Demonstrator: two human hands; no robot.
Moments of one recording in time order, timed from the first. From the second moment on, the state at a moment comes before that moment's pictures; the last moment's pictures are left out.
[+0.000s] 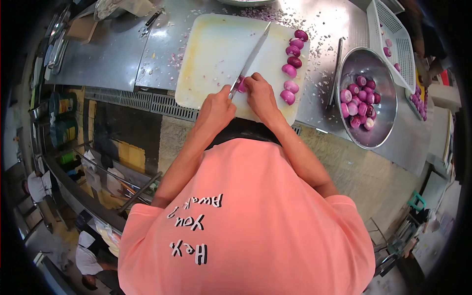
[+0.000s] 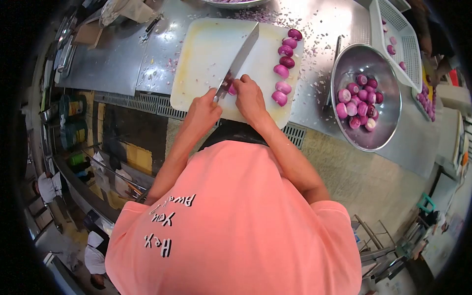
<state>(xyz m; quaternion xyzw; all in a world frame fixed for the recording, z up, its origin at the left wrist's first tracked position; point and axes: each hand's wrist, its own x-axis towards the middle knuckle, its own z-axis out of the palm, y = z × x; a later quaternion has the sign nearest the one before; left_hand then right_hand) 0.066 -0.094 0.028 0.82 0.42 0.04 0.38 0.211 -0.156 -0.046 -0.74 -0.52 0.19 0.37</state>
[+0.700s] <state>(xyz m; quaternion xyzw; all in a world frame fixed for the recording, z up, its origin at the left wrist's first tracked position) 0.093 -0.092 0.006 0.84 0.39 0.05 0.36 0.211 -0.164 -0.061 -0.75 -0.50 0.15 0.41</state>
